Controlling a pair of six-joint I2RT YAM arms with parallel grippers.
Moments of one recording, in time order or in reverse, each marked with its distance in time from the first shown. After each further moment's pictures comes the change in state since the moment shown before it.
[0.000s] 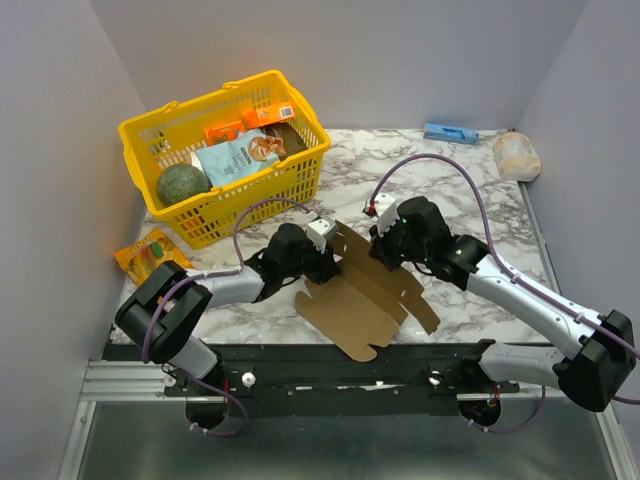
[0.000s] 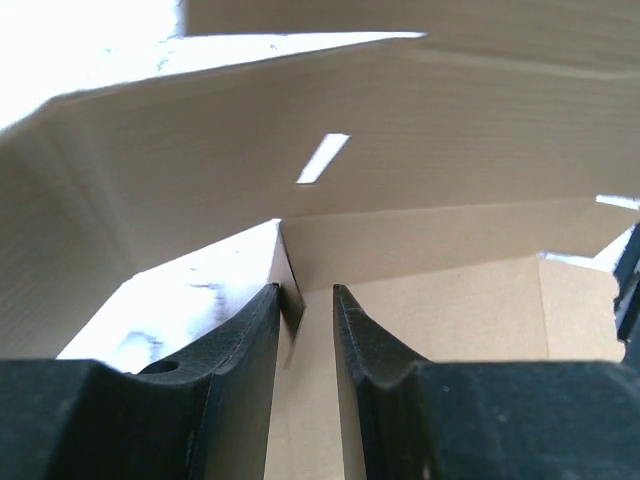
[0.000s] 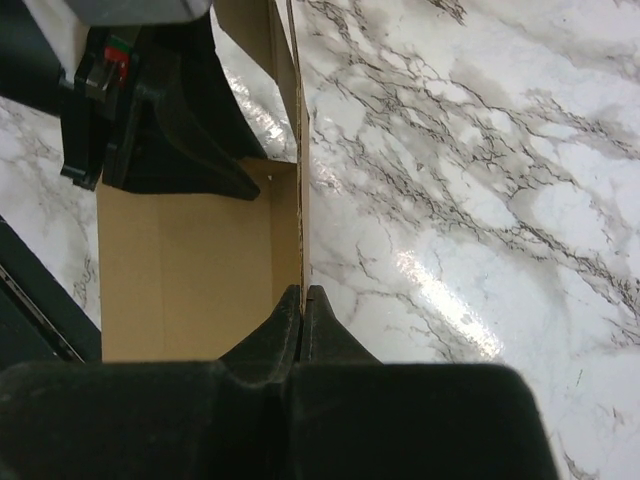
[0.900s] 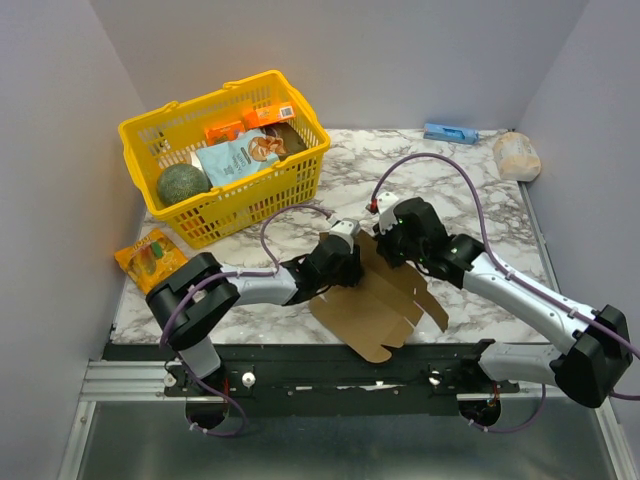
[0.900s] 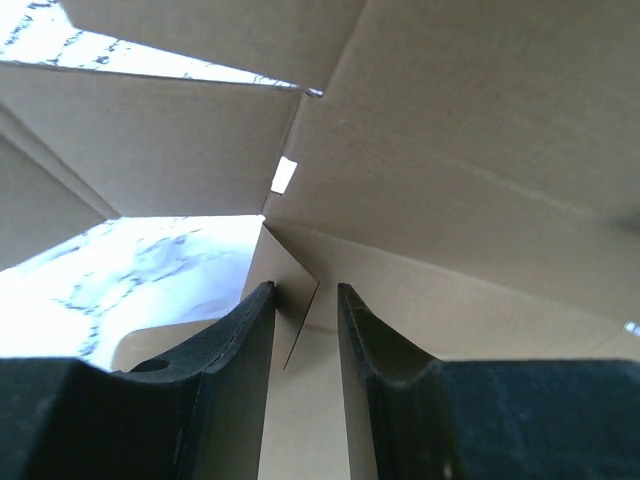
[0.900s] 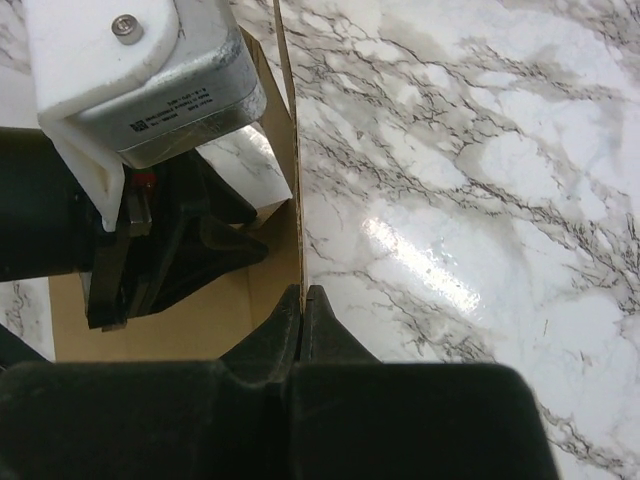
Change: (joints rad) left arm -0.267 0.154 0.187 -0.126 -0.468 -0.363; right arm -0.006 0.032 -0.009 -0.008 0.145 0.046
